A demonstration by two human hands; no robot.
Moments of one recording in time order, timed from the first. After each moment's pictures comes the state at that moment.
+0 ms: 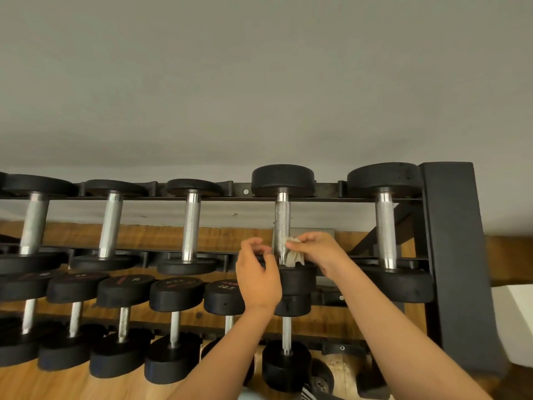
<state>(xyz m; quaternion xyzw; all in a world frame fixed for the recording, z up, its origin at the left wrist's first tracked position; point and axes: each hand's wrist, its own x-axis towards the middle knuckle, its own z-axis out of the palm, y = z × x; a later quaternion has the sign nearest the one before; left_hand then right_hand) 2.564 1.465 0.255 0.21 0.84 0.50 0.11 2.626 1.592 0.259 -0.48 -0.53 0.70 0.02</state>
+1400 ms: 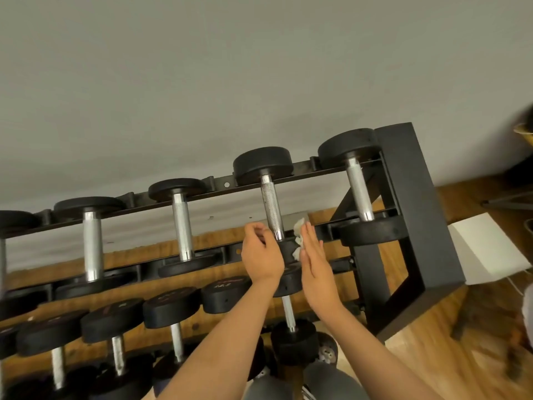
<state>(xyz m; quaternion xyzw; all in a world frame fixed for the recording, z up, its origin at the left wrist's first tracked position) 2.555 1.458 0.250 0.23 0.82 0.48 0.19 2.666 1.462 0.237 -0.45 -0.69 0.49 0.28</state>
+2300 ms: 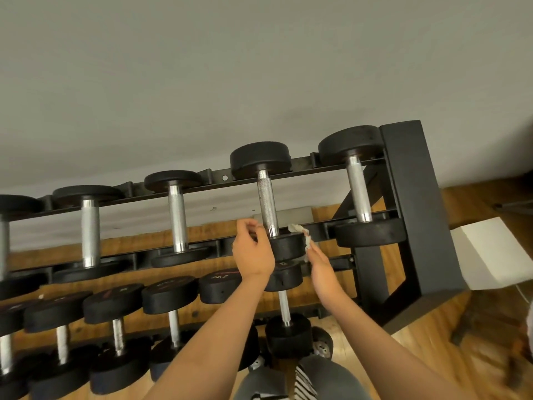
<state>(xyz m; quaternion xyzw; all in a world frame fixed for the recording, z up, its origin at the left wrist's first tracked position) 2.557 1.458 0.254 0.22 0.82 0.50 0.19 2.686 1.490 0.227 -0.49 -0.48 0.71 0.18</state>
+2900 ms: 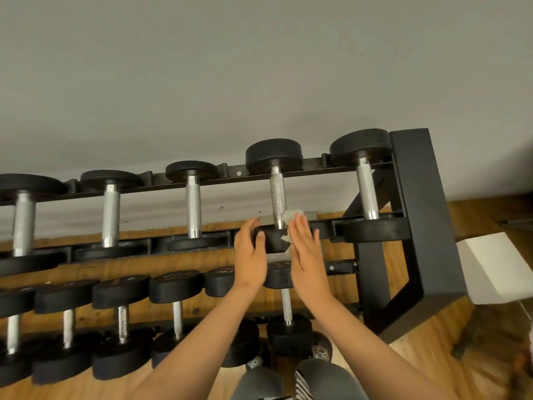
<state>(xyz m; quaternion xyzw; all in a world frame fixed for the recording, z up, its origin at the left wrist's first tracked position) 2.542 1.404 0.258 0.29 0.76 0.51 0.29 2.661 1.455 0.246 -0.38 -0.80 0.39 0.26</state>
